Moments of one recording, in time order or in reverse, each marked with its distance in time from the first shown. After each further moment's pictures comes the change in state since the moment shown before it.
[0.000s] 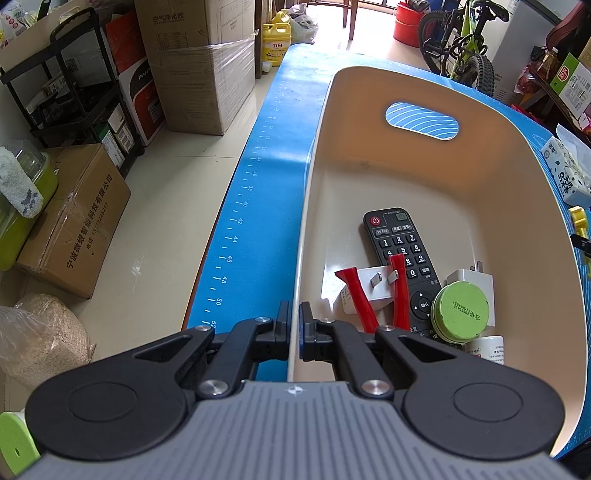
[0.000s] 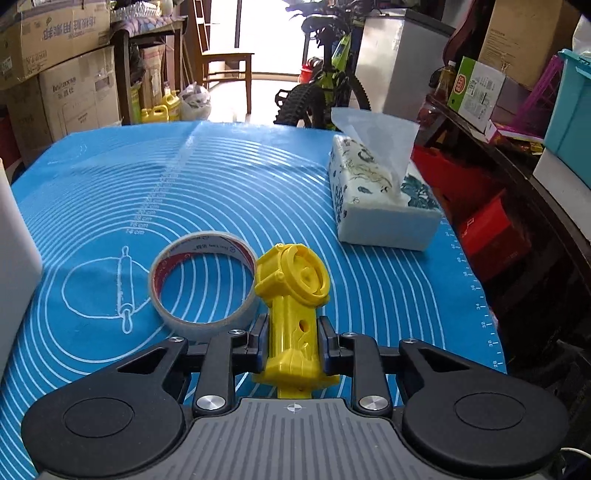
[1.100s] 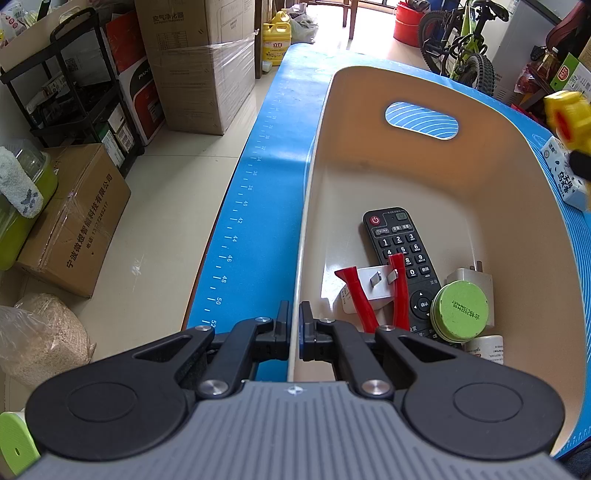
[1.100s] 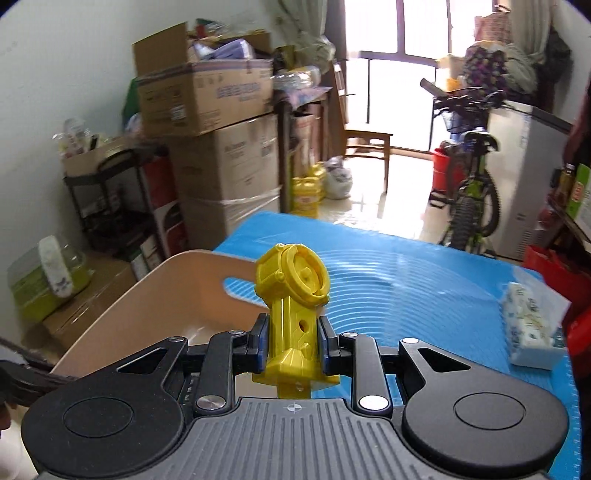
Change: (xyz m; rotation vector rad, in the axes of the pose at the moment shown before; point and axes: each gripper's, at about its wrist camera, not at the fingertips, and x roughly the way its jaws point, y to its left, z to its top) left arm 0.000 -0.001 0.000 0.001 0.001 0.000; right arm -0.133 0.170 0.043 -0.205 -0.175 0.394
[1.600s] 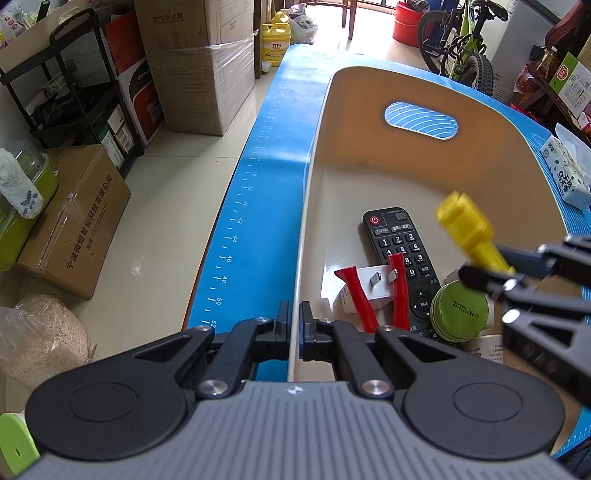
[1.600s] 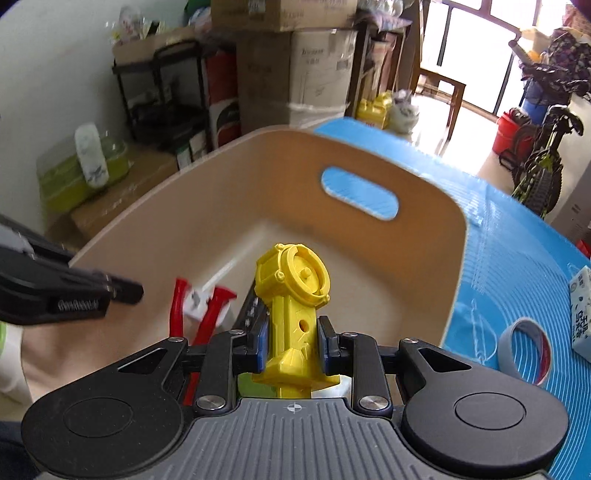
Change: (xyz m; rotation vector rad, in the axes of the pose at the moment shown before) left arm -0.001 0.001 0.000 0.001 -0.001 0.000; right arm 0.057 0.069 -0.037 -0.176 0.314 0.065
